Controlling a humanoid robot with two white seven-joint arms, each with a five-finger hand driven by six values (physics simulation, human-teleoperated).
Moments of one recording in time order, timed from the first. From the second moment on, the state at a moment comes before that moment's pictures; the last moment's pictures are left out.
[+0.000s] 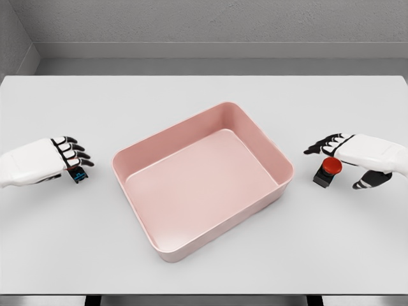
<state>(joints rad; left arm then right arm) -0.42 1.13 -0.78 -1.44 -0.84 -0.61 0.29 -0.20 -1.01 0.27 -1.75 0.30 -0.38 0.61</state>
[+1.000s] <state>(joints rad) -0.46 1.13 -0.77 -1.45 -0.83 -0.61 0.27 -0.28 -0.98 0.40 -1.71 0.30 -0.33 0.61</state>
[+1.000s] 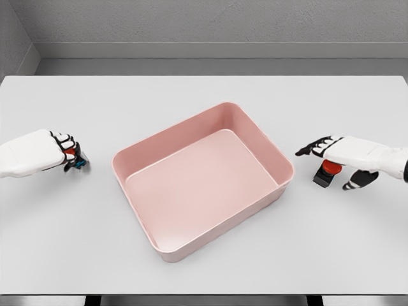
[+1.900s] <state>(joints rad) -0.60 1.09 -0.75 -1.57 -0.76 -0.61 0.27 -0.28 -0.98 0.42 -1.70 0.30 -0.33 0.61</state>
